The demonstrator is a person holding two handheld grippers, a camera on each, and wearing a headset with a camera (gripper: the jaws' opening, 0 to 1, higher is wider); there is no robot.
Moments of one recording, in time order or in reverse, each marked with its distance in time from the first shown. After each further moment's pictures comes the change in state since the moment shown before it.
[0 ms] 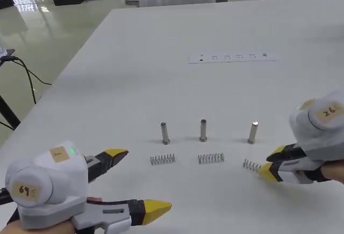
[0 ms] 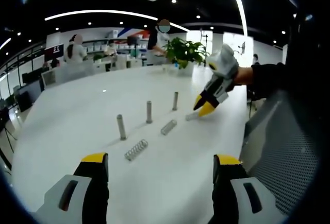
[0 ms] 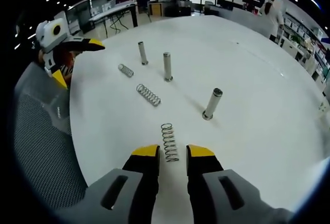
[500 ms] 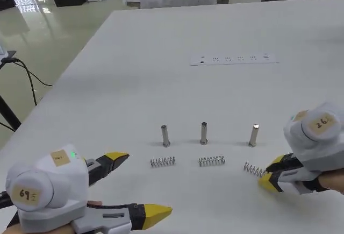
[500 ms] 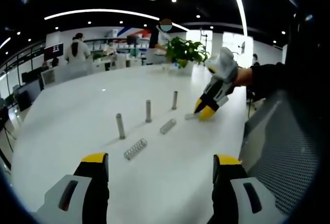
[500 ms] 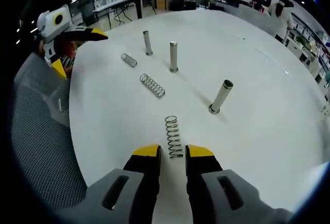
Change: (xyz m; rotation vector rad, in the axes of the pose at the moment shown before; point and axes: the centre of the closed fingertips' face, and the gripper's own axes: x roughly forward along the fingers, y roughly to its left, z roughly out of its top) left arm 0.001 -0.001 -0.001 -0.003 0.006 -0.006; right arm 0.008 0.002 -0.012 -0.035 0.051 0.015
